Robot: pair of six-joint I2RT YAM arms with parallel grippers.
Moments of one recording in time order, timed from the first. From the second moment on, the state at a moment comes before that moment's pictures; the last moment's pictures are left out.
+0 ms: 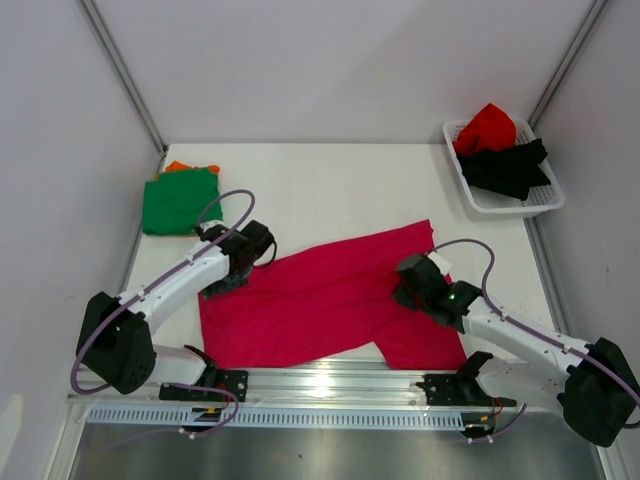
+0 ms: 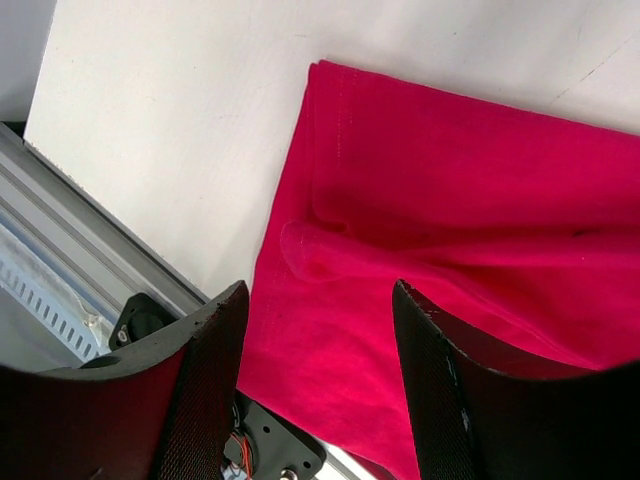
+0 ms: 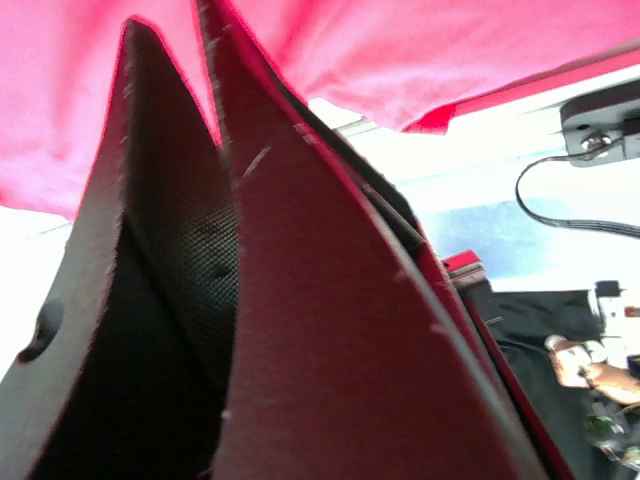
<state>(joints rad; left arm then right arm) -0.54 1.34 0.97 -1.23 -0.68 -1.06 0.73 1.05 0.60 -0.44 0.34 1.04</state>
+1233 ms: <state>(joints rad) -0.54 1.36 0.96 -1.19 -0.65 -1.05 0.65 1.45 0.78 -0.12 0.47 0.81</state>
